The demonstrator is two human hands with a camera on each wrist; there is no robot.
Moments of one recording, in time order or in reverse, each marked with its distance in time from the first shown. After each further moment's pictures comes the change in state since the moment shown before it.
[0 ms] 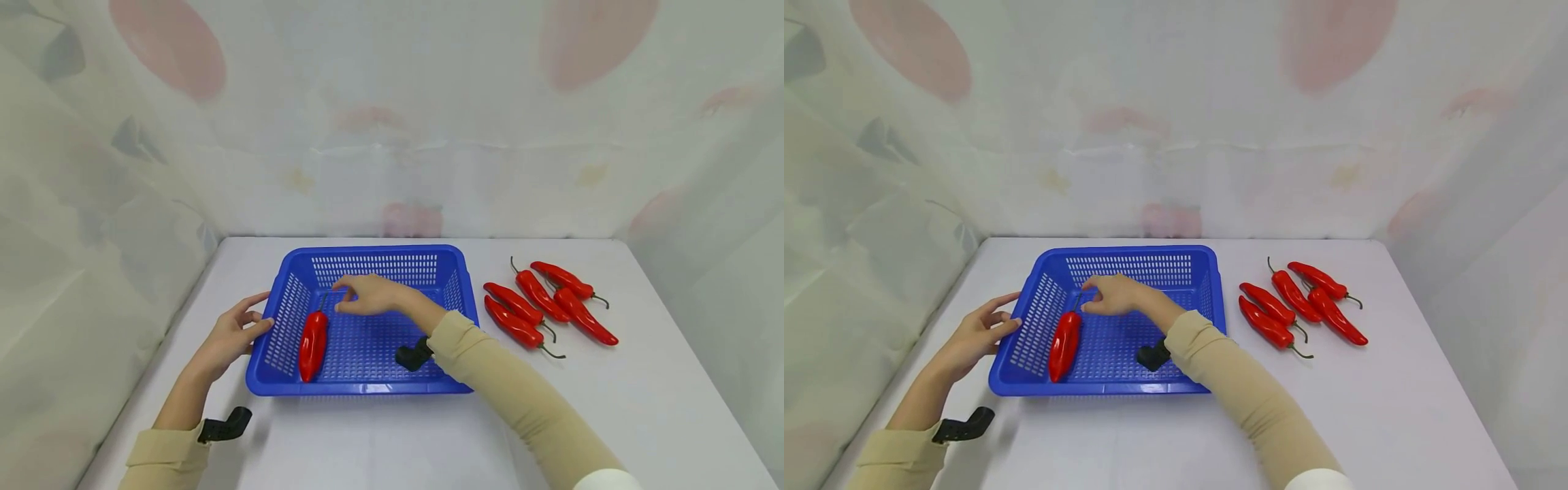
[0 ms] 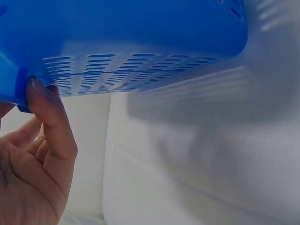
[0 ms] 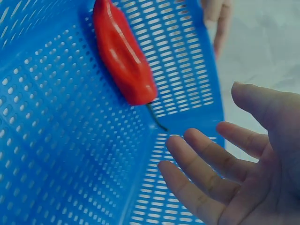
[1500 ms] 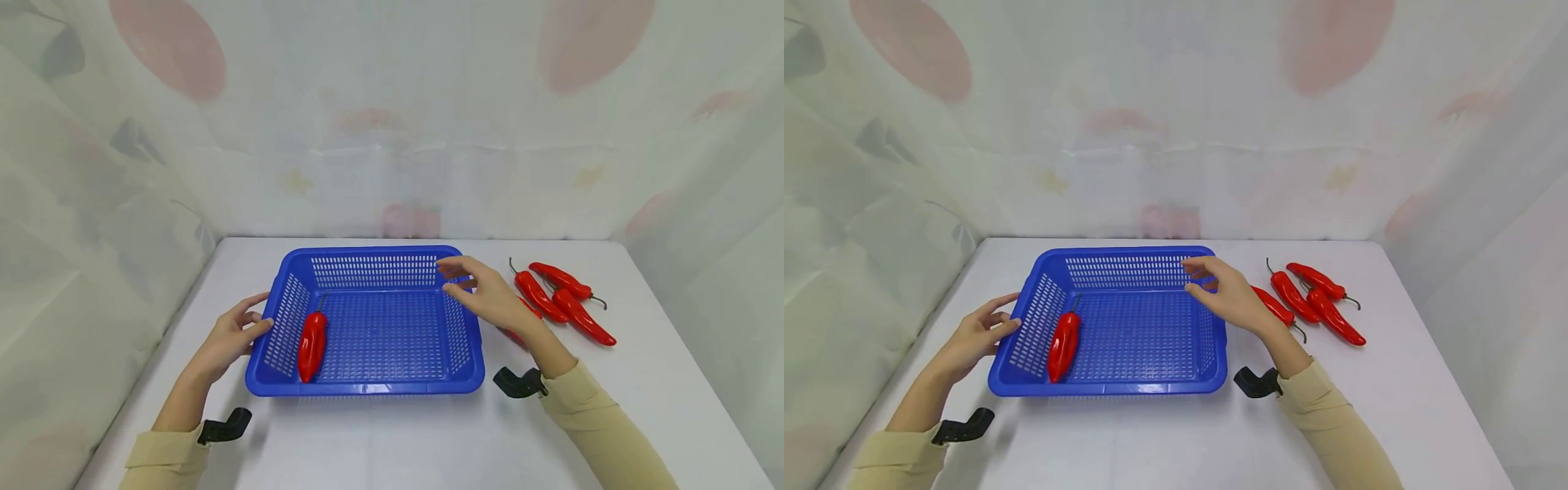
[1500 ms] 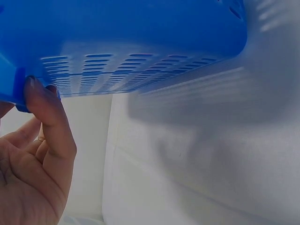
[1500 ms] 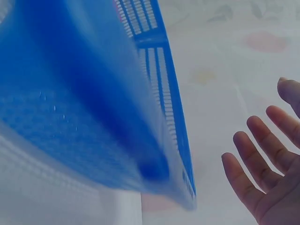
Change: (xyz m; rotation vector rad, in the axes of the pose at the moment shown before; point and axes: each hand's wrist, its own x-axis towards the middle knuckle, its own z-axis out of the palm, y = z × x) left_hand 0.000 0.002 0.003 -0.013 0.006 0.018; right_hand -0.143 0.081 -0.025 0.188 0.607 -0.013
